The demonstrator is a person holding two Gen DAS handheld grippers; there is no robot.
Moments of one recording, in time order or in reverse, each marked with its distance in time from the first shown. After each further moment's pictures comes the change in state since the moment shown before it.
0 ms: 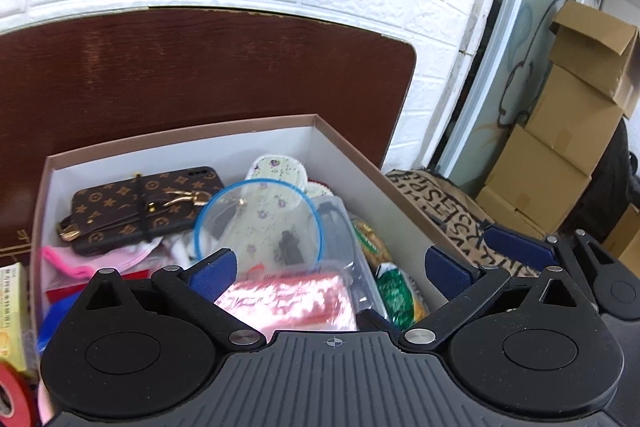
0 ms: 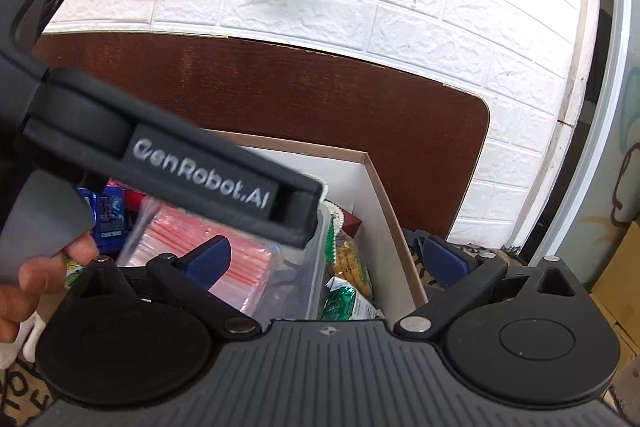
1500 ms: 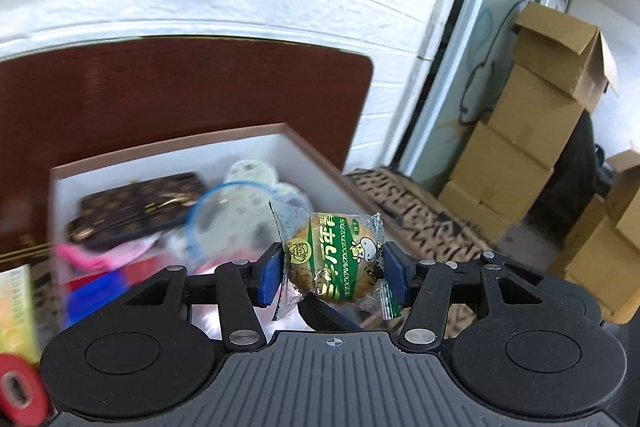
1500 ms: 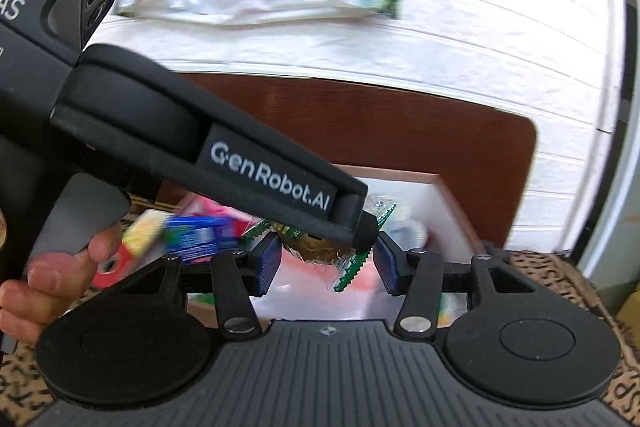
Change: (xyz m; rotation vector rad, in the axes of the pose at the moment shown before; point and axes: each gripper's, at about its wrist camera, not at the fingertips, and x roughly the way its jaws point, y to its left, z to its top) left arm -0.045 -0.007 0.008 0.021 0.002 -0.117; right arm -0.017 0.016 0.022 0.043 -0.056 0.140
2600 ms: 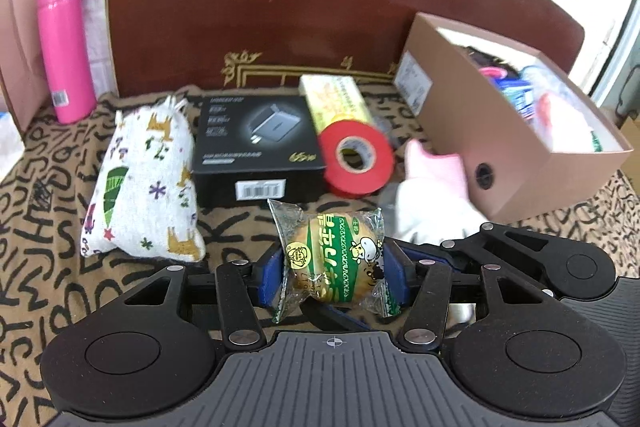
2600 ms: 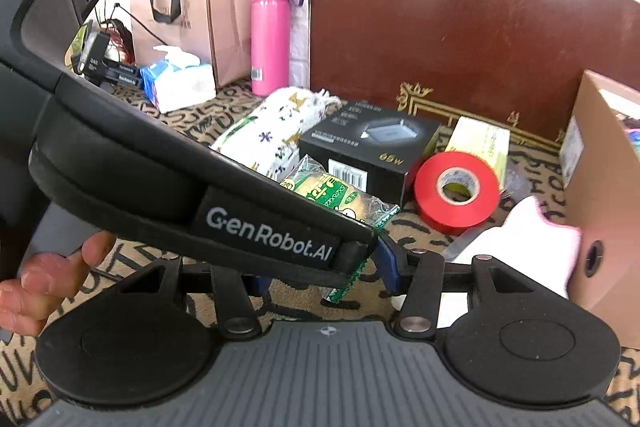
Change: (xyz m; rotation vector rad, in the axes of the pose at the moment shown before) left arm -0.188 0.198 -0.169 -0.228 0.111 0.412; right arm 0.015 0.275 -0.063 -0.157 0.215 0.499
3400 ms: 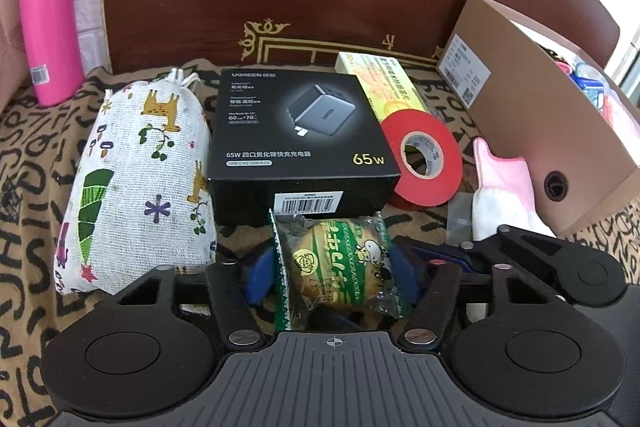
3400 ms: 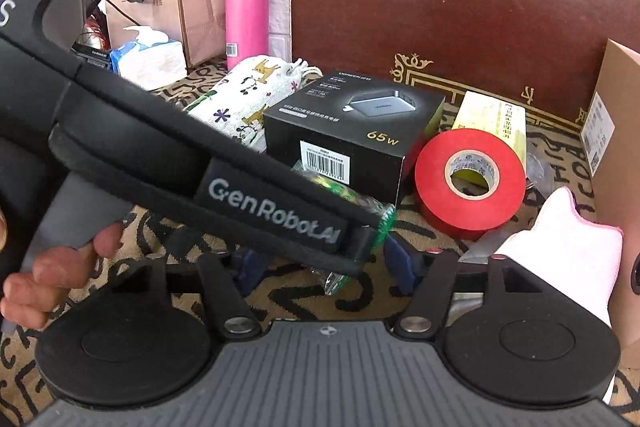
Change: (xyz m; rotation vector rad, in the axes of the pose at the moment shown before) left arm 0.066 0.047 0.014 -0.037 0.064 -0.002; right arm 0.071 -0.015 -0.004 0.017 0.060 0.006
